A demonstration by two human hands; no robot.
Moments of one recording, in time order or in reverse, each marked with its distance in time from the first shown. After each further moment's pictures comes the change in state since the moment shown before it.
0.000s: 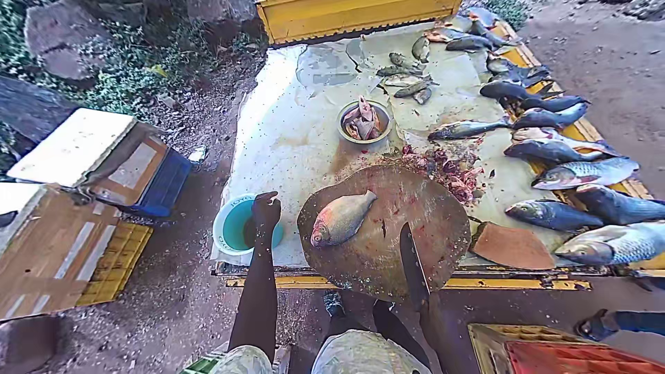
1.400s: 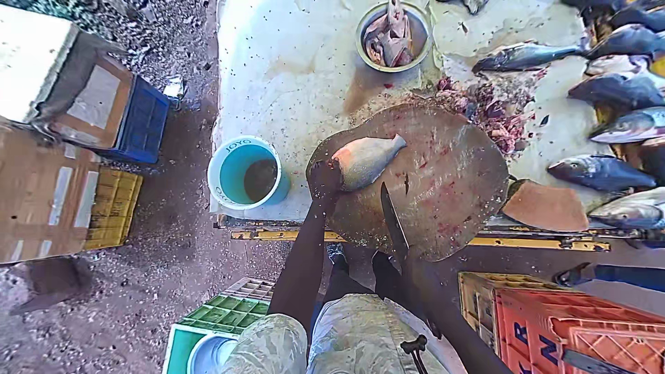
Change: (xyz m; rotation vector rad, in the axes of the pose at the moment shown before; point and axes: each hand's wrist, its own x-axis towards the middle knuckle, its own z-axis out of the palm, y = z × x) left_hand -0.054 0.044 0.101 0.154 -0.377 -0.169; right_hand -0.022 -0.099 0.023 -0.275 -0.227 -0.039
